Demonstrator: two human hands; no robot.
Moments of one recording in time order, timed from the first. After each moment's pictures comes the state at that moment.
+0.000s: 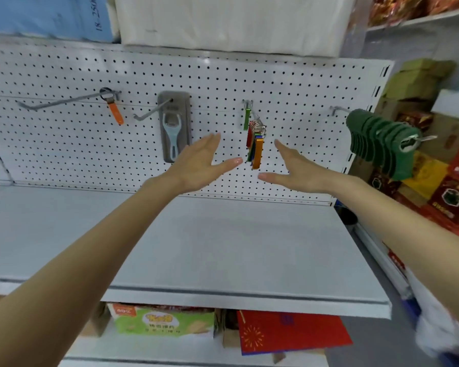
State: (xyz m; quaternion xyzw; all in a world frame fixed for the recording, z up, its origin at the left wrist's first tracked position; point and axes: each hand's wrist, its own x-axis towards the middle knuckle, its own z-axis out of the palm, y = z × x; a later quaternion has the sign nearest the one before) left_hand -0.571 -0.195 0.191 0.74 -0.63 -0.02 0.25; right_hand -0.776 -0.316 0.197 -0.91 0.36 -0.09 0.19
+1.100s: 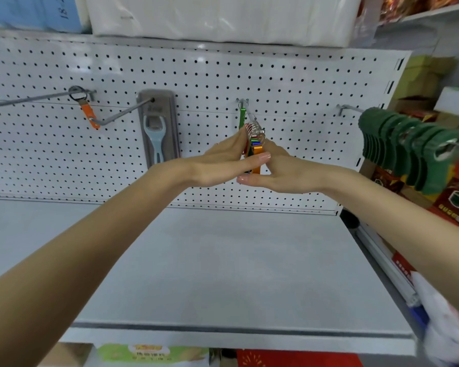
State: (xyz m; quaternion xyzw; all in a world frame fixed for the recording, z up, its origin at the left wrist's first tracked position) left_hand -0.587 -0.261 0.209 0.64 -0.72 -0.16 0.21; right_hand -0.736 -0.345 0.204 -0.95 0.24 -0.10 0.19
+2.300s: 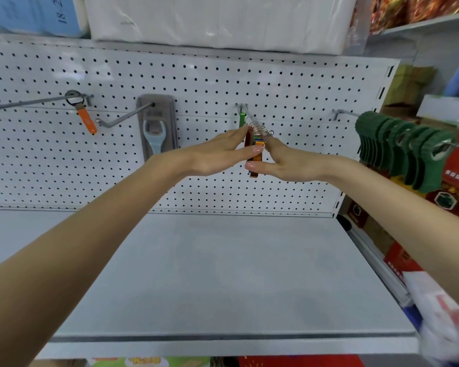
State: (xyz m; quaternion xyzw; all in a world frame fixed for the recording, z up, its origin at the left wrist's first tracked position) left_hand -0.572 -0.267 0.221 0.64 -0.71 -0.17 0.25; right_hand -0.731 -0.354 0.215 -0.93 0.29 -0.10 0.22
